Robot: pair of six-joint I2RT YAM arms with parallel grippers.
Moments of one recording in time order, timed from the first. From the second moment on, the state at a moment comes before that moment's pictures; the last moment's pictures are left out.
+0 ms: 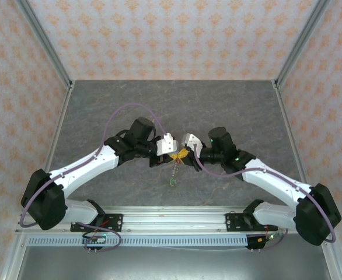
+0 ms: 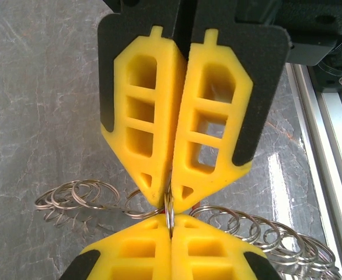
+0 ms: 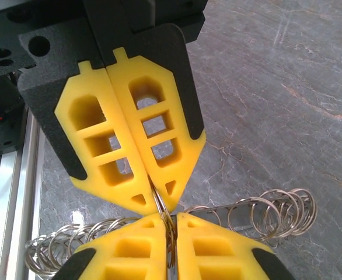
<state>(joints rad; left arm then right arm) -0.63 1.33 0.94 -0.39 0.60 0.60 0.66 1.14 0.67 -0.09 -0.57 -0.28</state>
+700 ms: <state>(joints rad) -0.55 1.36 0.93 -0.30 0.82 0.53 0.59 1.10 0.56 0.13 -0.69 -0.13</state>
